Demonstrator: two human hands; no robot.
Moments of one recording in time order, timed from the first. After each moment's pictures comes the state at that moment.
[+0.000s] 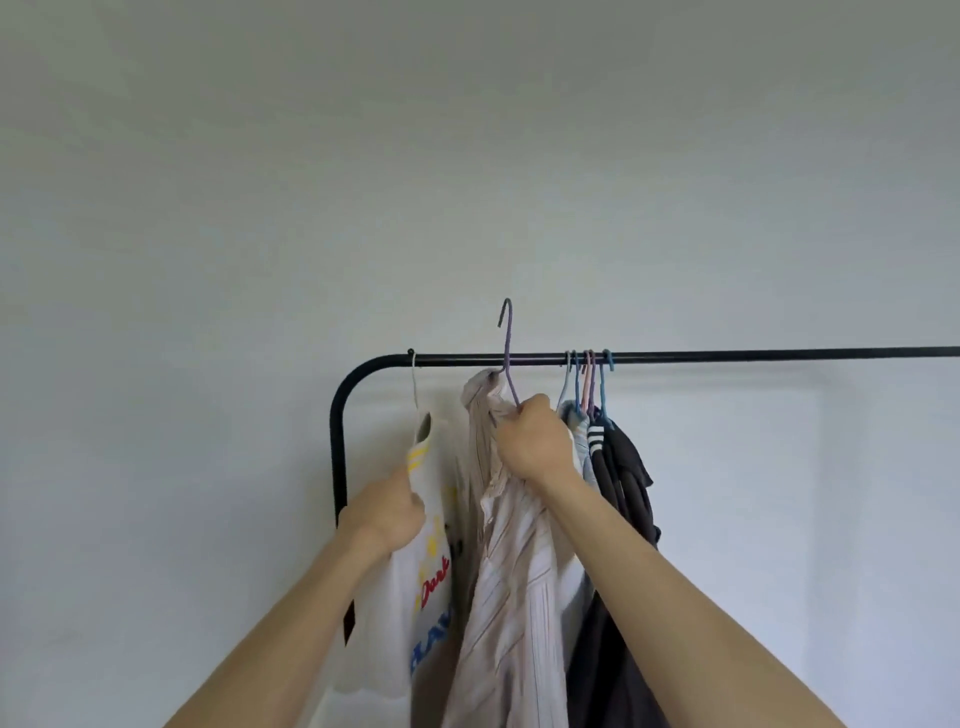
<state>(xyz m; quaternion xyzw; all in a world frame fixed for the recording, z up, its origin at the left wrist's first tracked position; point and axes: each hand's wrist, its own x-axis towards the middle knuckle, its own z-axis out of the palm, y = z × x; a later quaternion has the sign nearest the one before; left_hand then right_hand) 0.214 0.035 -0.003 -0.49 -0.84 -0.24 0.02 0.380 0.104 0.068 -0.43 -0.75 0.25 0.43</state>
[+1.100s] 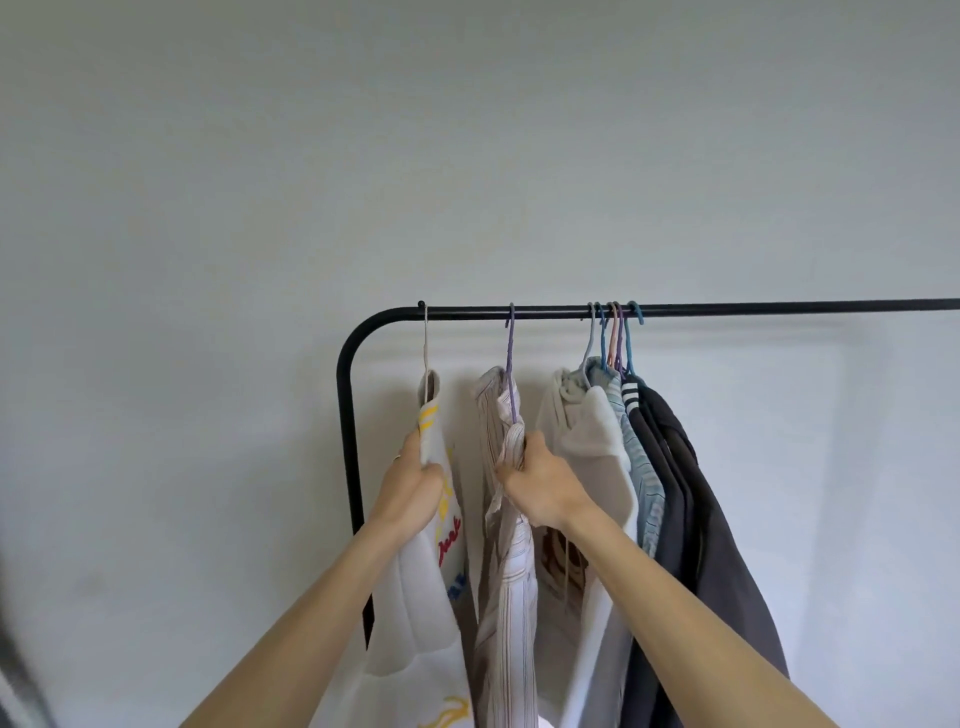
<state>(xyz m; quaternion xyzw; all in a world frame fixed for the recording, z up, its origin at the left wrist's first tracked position) 0.226 0.038 -0.030 -0.46 -0.70 -0.53 -0.14 0.374 0.115 -0.013 -0.40 -0.82 0.30 0.28</state>
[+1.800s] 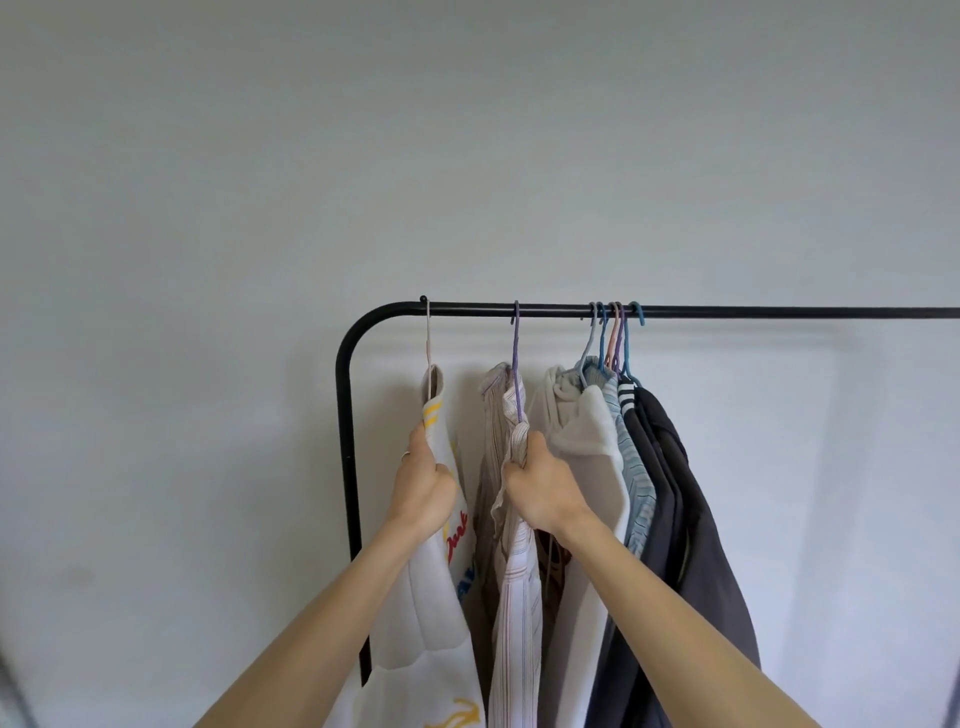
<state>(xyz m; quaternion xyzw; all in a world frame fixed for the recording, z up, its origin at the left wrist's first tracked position) 0.239 0.047 -0.031 -0.45 -0.71 -0.54 -0.11 0.369 0.114 -0.019 -0.41 -0.80 0.30 0.31</state>
